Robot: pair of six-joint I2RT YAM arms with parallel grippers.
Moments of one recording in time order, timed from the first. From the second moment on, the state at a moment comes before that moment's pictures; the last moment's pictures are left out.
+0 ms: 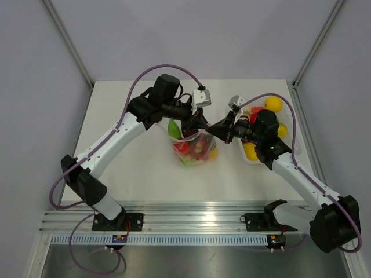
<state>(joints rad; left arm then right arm) -0.68 1.59 1.69 -0.68 0.76 0.40 0.40 1.13 0.83 0.23 -0.78 0.13</state>
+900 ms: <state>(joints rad) -0.58 1.48 1.53 -0.68 0.71 0.39 0.39 0.95 0.67 0.41 -0.46 0.26</state>
